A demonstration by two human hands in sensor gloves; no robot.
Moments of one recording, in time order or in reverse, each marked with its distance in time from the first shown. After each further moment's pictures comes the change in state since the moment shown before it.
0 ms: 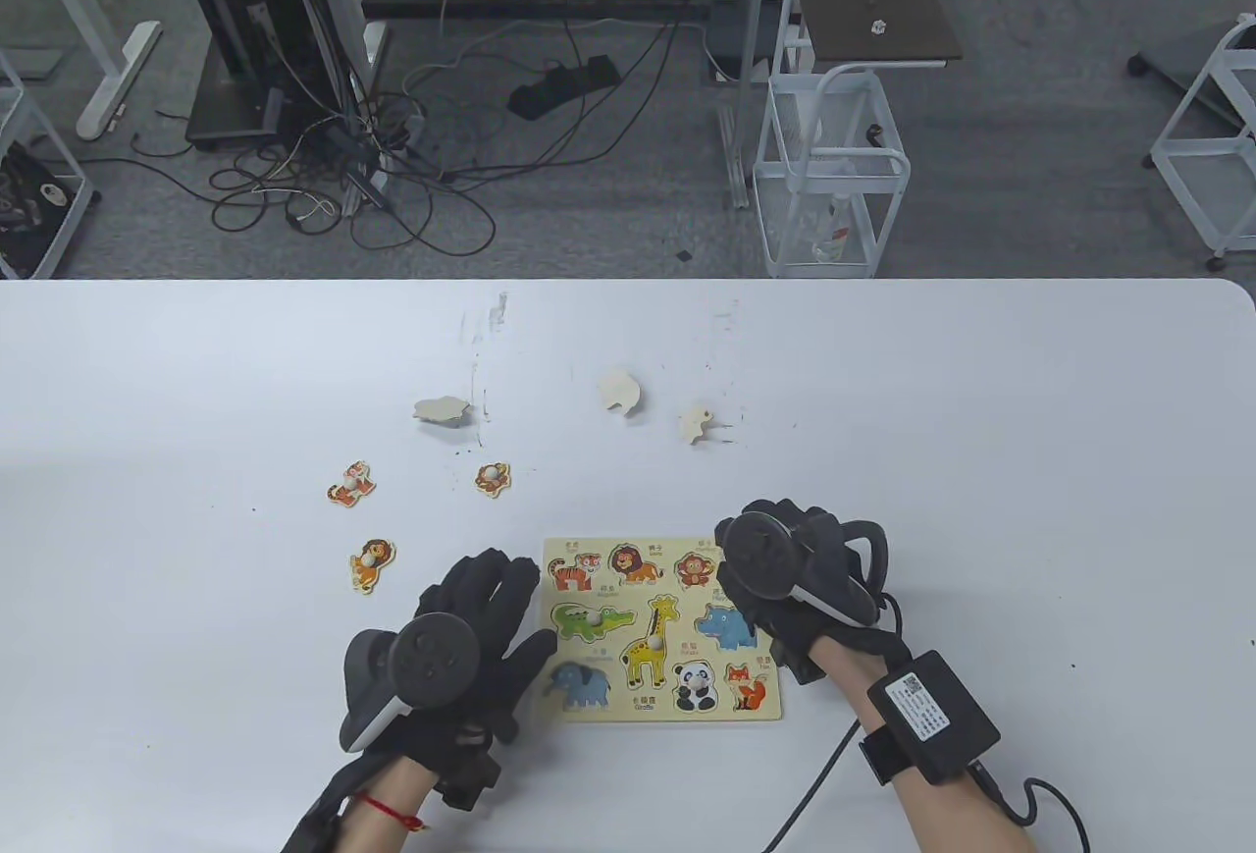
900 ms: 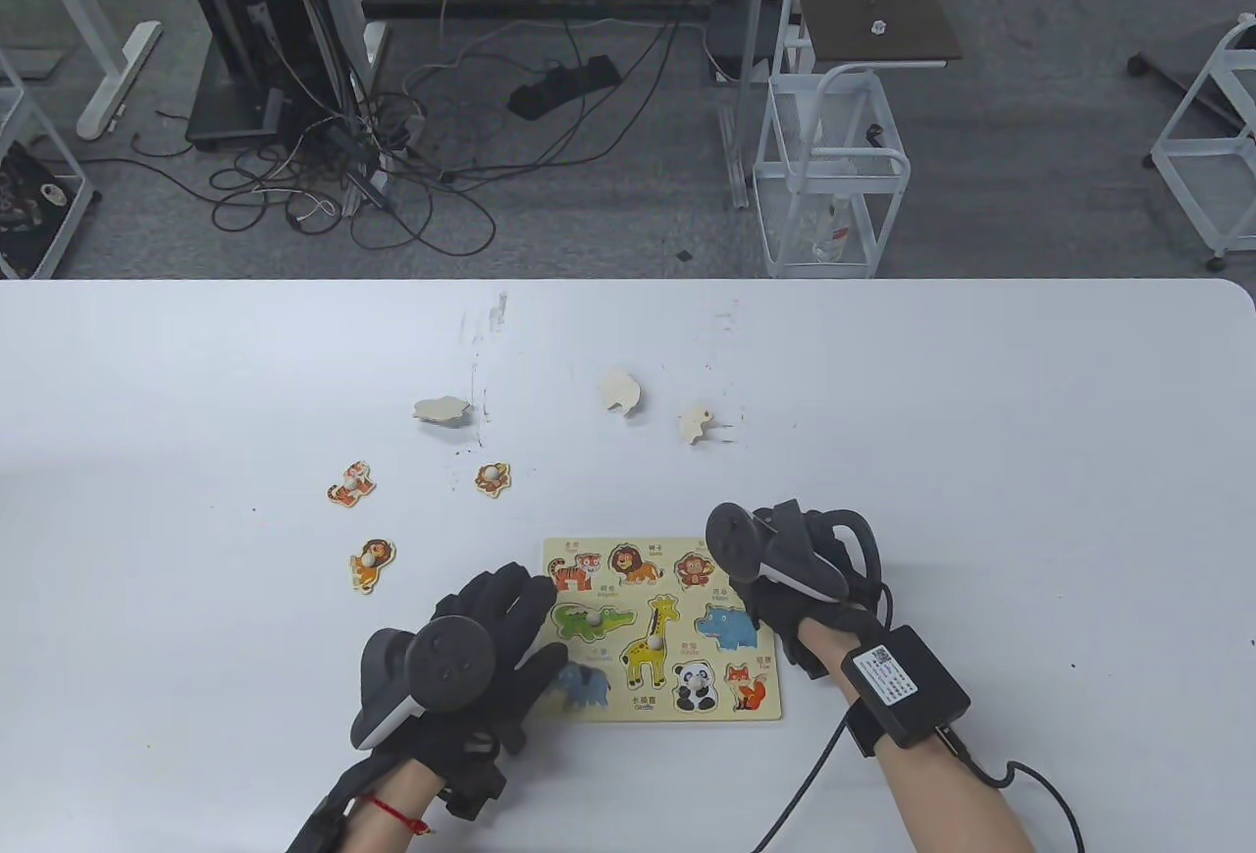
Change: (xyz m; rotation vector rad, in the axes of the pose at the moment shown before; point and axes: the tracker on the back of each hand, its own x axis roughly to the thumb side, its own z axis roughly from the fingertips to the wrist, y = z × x) left_hand 0.008 -0.007 -0.001 -0.054 -0.048 -0.011; right_hand -0.006 0.039 -0.015 0.166 0.018 0.132
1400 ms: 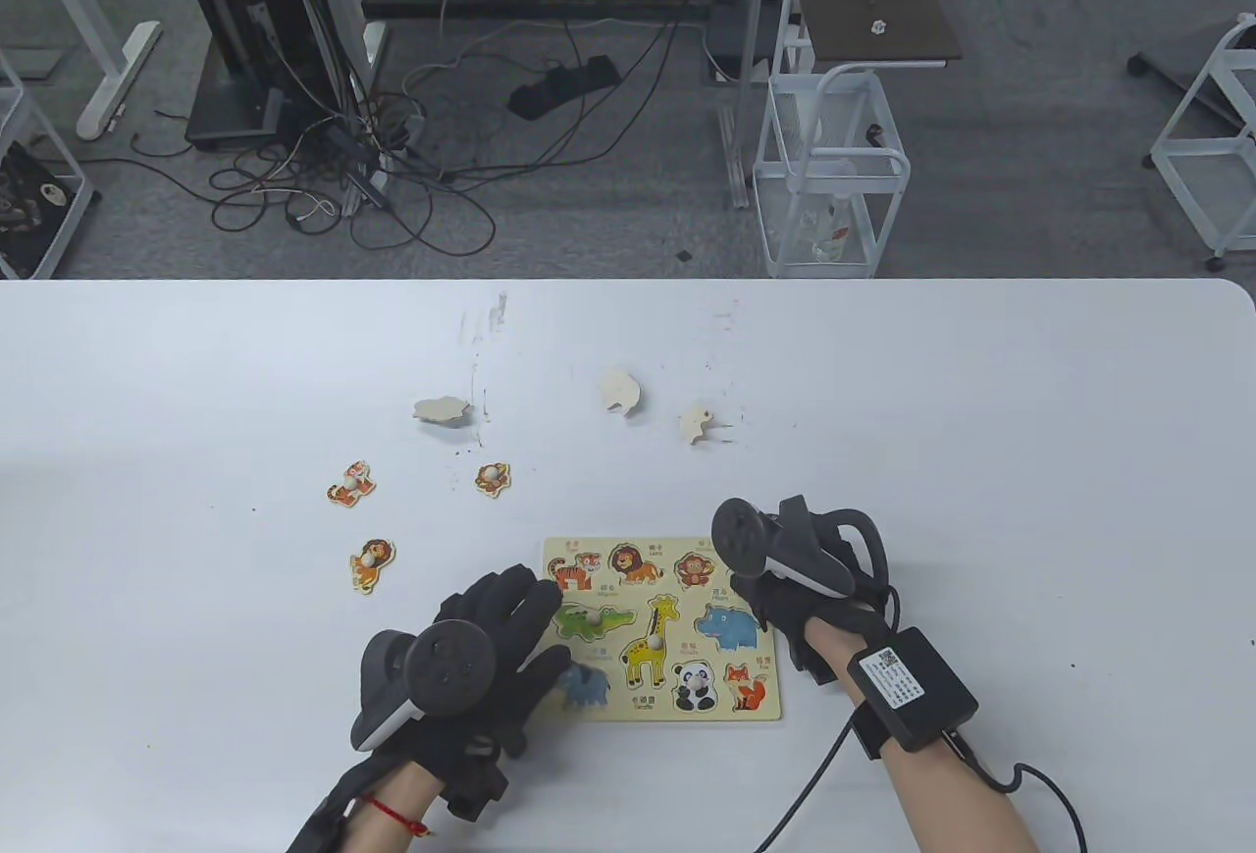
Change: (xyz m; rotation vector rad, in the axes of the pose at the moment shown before) left_hand 0.003 0.000 0.000 0.009 -0.034 0.010; right_hand -0.005 -0.003 0.003 0.105 0.016 -0.010
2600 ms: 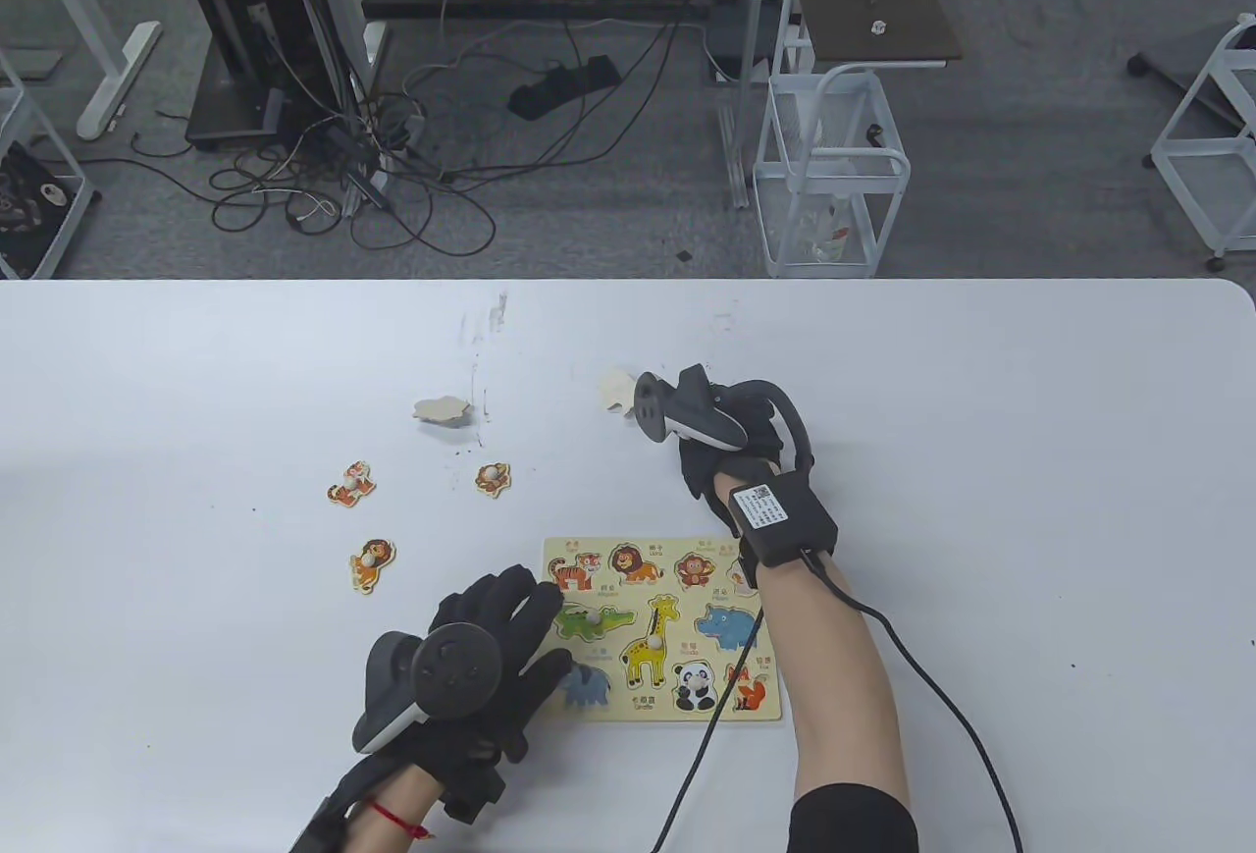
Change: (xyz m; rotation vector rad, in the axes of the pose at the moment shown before) left_hand 0.006 0.003 0.002 -0.002 -0.005 -0.048; right_hand 0.030 -0.014 -0.150 0.047 0.090 0.187
